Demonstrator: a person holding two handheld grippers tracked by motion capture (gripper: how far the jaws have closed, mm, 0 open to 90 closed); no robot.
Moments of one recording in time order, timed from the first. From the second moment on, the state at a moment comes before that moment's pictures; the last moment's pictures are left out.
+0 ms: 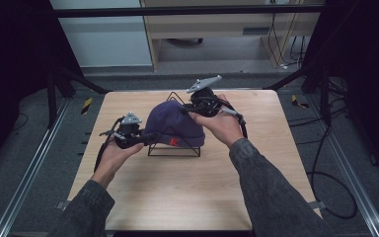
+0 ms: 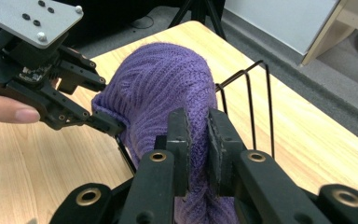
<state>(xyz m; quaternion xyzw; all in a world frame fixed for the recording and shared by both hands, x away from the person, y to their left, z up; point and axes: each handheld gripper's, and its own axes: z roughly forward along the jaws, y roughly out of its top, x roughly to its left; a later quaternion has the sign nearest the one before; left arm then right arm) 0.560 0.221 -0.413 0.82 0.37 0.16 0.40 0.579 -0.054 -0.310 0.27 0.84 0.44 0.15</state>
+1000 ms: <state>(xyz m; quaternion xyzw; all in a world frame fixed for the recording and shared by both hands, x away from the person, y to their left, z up) 0.554 0.240 -0.429 0.83 0.37 0.14 0.39 0.577 -0.033 -0.337 0.26 0.86 0.41 0.13</state>
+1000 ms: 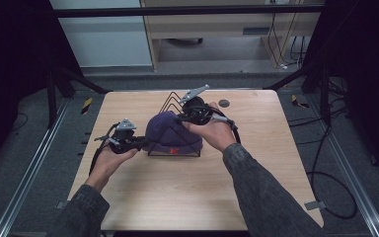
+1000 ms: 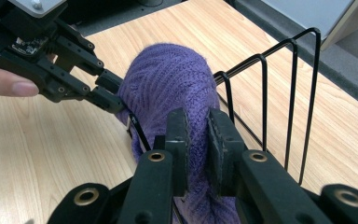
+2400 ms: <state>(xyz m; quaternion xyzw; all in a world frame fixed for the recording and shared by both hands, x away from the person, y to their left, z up) 0.534 0.265 -0.419 0.82 0.39 0.17 0.38 0.564 -0.062 -0.327 0.26 0.86 0.41 0.14</state>
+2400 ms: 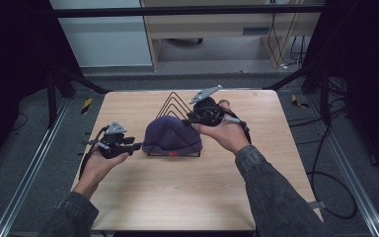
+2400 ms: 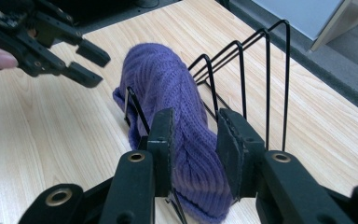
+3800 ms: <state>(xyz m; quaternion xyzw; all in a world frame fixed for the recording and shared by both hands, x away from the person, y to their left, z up) 0.490 0.282 -0.456 0.80 0.44 0.17 0.36 0.536 -0.177 -0.375 0.41 0.80 0.41 0.19</state>
